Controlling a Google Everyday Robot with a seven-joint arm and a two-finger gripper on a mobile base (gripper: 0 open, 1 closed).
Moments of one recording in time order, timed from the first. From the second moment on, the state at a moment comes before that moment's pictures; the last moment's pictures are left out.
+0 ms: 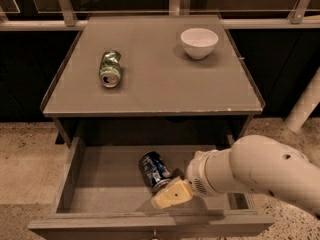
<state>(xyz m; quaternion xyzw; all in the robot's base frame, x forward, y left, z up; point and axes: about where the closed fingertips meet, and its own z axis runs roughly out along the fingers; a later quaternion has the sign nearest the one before) 0.406 -0.057 0.712 -0.36 0.88 0.17 0.27</state>
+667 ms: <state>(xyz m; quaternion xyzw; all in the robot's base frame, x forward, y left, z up) 0.421 -0.048 0.697 -0.34 0.88 0.18 0.28</state>
